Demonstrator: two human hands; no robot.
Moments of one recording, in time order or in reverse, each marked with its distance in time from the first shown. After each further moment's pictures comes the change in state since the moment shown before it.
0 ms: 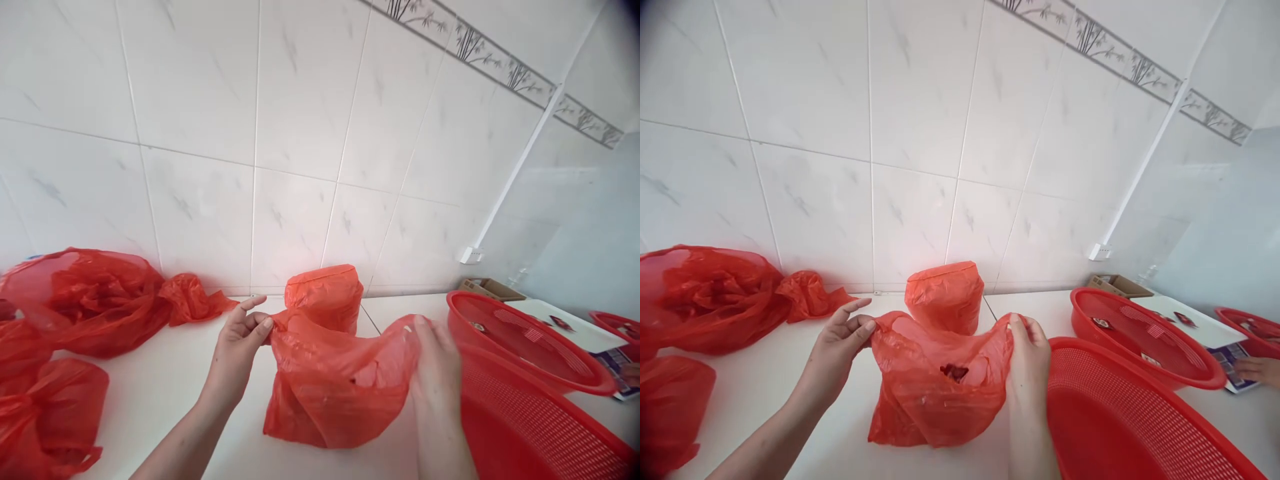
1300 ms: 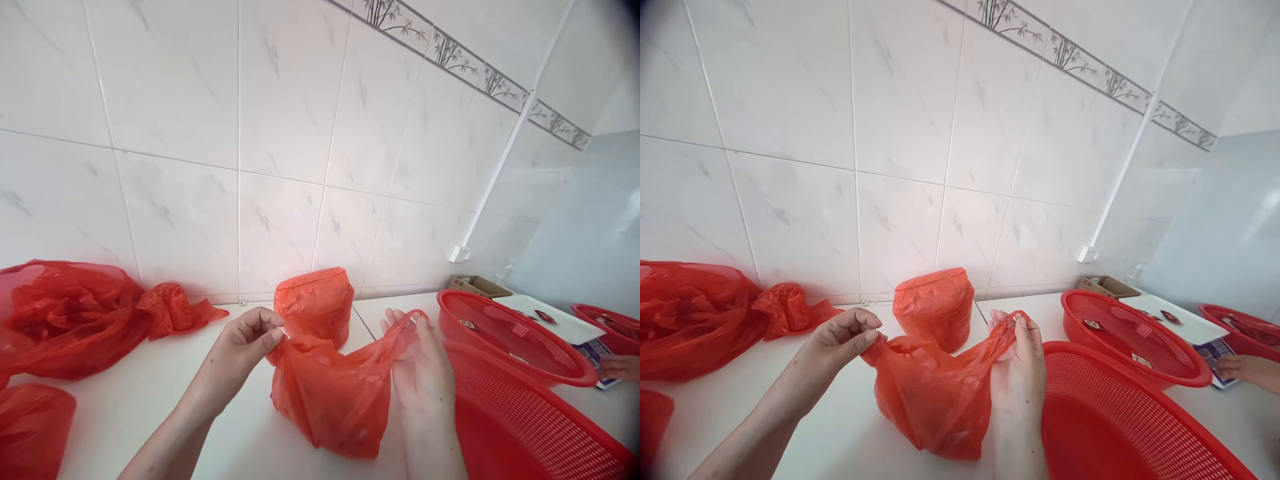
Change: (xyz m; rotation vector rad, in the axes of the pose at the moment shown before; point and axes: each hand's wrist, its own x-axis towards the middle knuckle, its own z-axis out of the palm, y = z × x) left_hand 0.007 0.044 0.023 0.163 -0.283 -0.028; right_hand -0.011 -0.032 0.010 0.461 -0.013 0.077
